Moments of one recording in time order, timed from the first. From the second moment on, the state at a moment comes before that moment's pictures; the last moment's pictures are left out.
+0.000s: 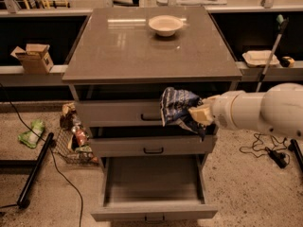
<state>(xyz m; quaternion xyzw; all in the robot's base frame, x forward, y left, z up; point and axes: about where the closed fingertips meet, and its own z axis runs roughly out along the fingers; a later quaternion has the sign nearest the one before) 0.543 -0.135 0.802 -0.34 0.83 0.11 0.43</state>
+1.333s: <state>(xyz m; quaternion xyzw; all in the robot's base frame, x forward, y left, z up) 0.534 -0.124 0.641 -0.33 0.86 0.16 0.35</state>
